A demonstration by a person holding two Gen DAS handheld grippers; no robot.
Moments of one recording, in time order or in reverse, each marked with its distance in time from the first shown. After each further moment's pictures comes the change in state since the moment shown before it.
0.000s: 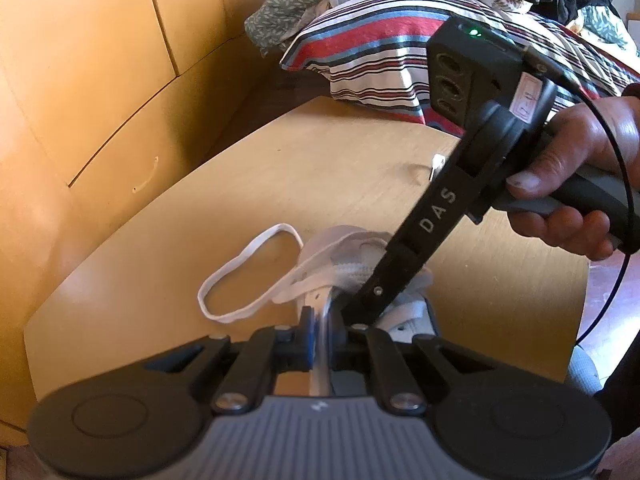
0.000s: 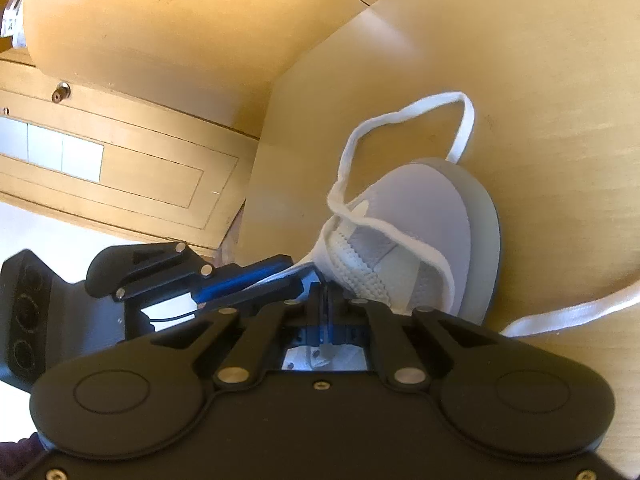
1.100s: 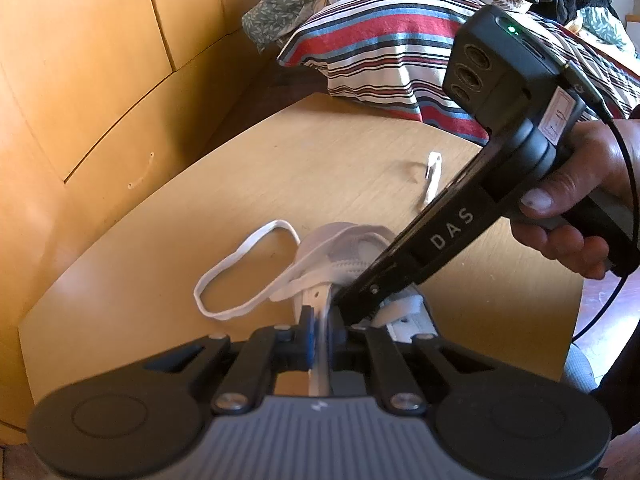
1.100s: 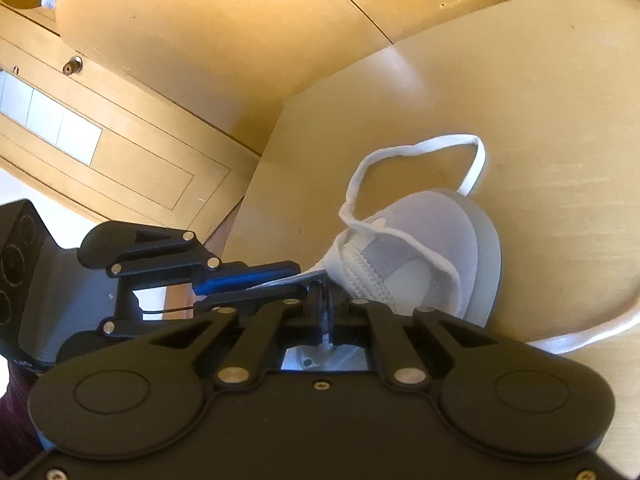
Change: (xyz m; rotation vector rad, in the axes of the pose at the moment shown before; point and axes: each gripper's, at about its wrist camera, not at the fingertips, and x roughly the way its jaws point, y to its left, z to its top) left arm 0.002 0.002 0.000 -0.004 0.013 -0.018; right arm -0.016 0.022 -0.019 -0.188 -0.092 -0.077
